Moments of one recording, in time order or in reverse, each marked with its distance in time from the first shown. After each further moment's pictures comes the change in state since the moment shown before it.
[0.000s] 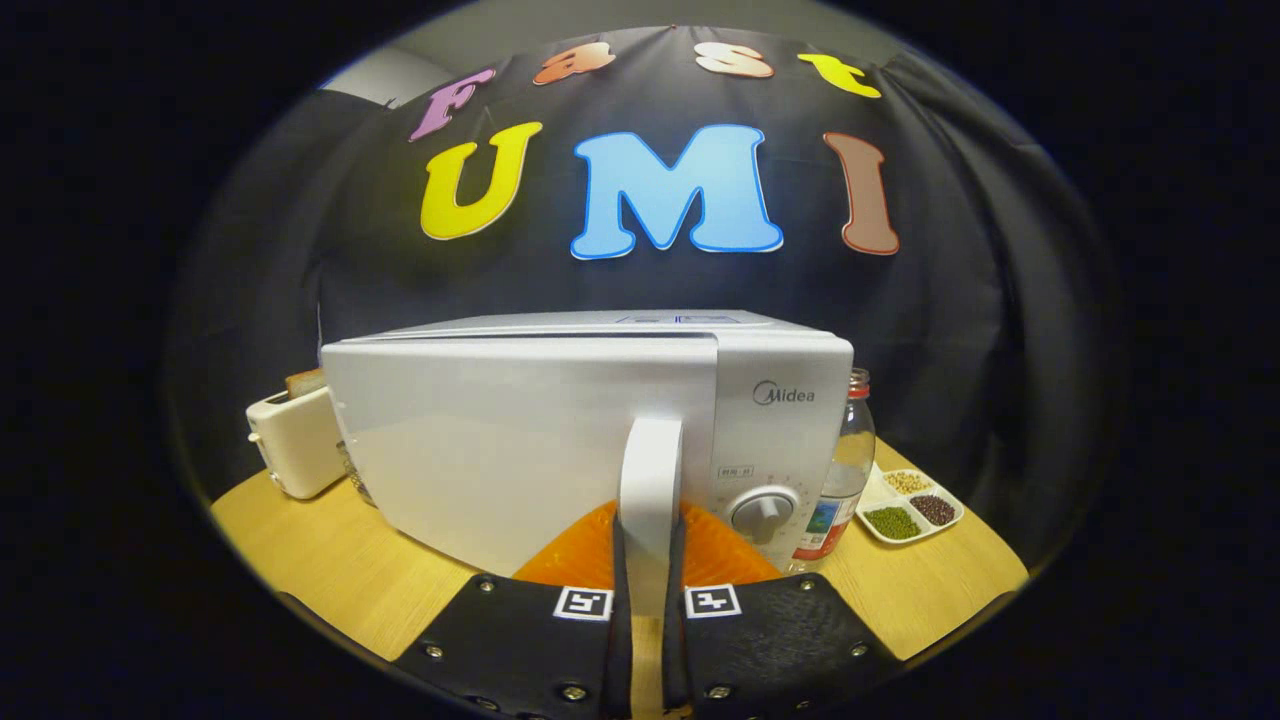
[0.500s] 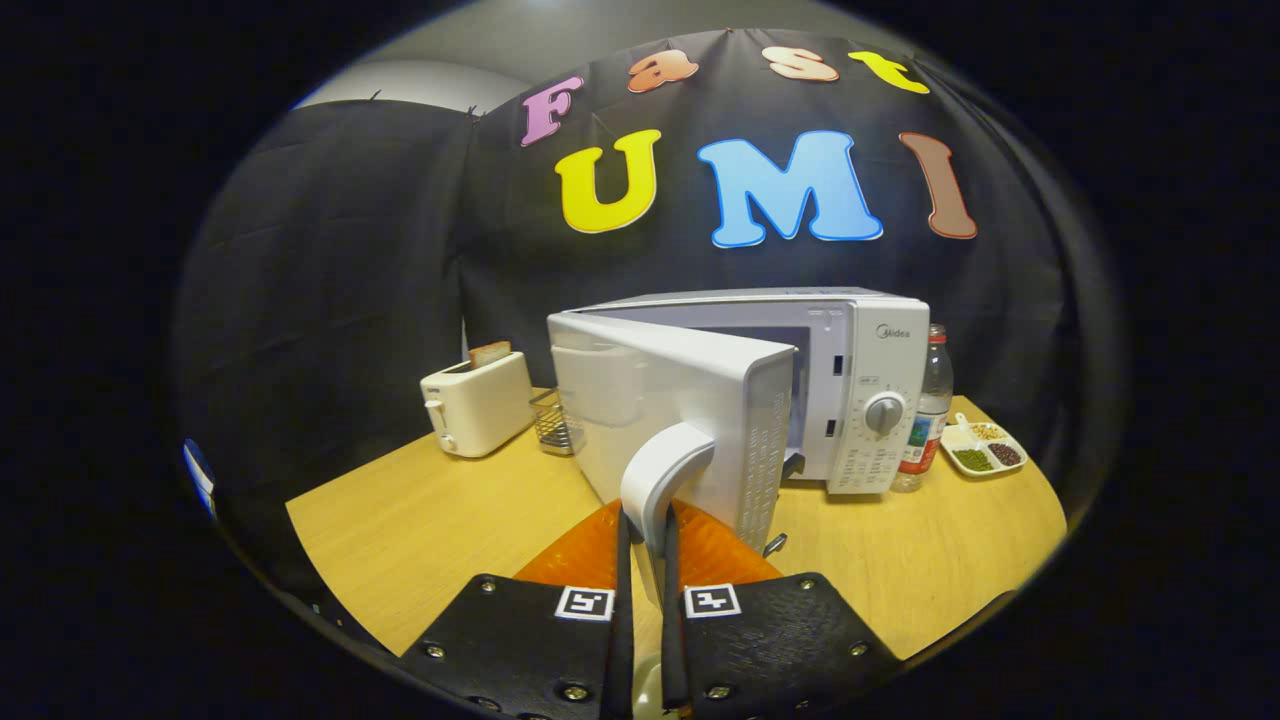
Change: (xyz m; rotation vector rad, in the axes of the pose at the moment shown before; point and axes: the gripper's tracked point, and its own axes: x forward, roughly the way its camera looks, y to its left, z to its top) arm -0.139 0.131 -0.044 -0.020 0.039 0.334
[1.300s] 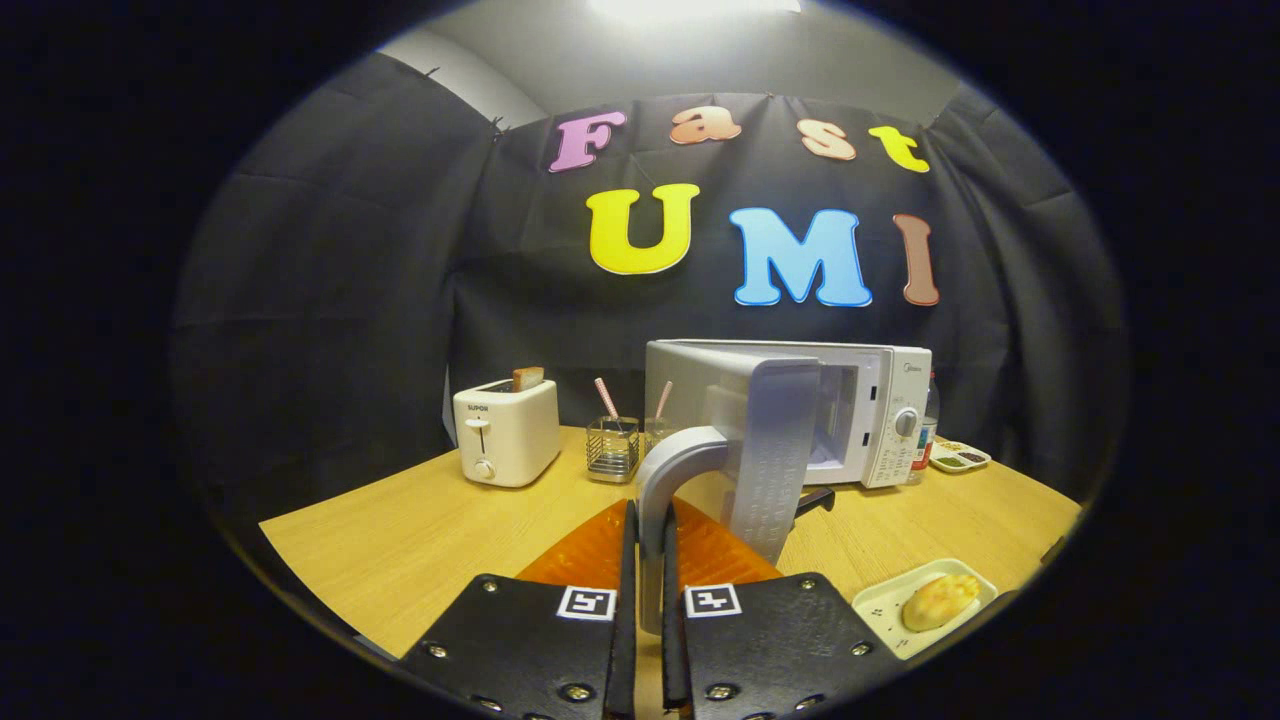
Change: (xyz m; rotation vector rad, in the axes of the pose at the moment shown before) arm 0.015 0.171 -0.019 -0.094 -0.225 -0.321
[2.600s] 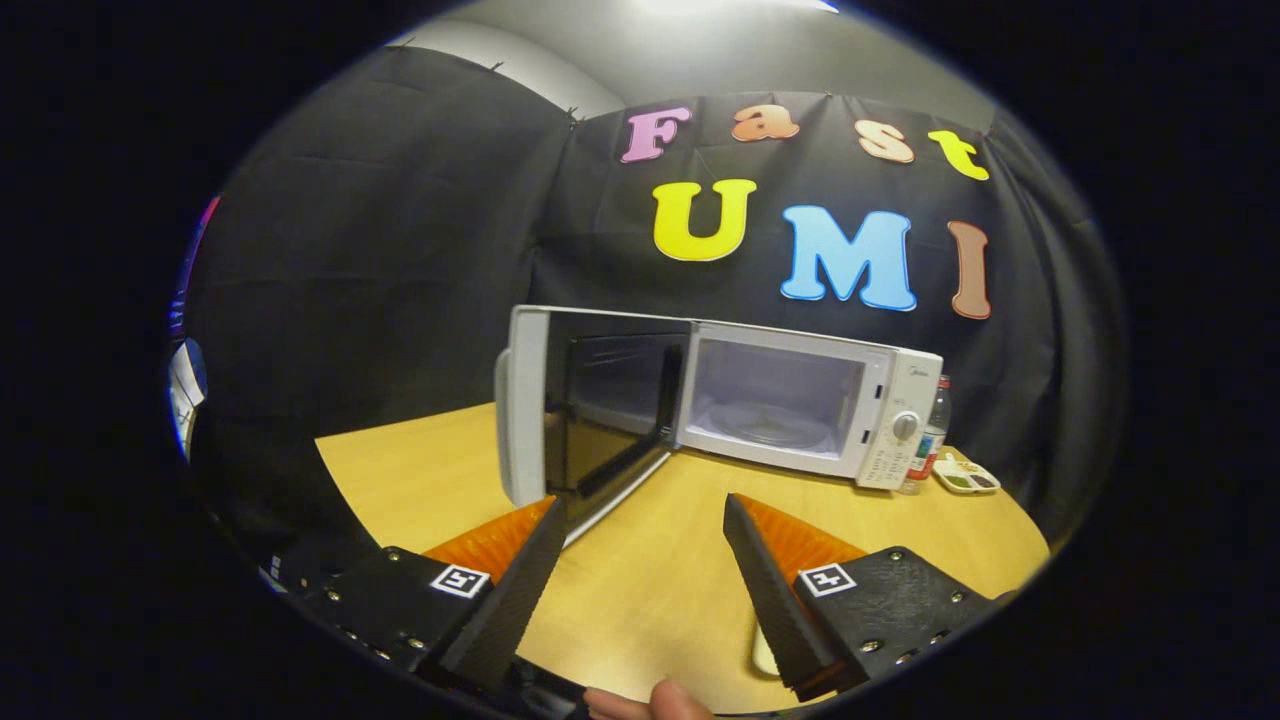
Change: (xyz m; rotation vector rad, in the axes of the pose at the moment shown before) arm -0.076 -0.136 -0.036 -0.173 0.119 0.267
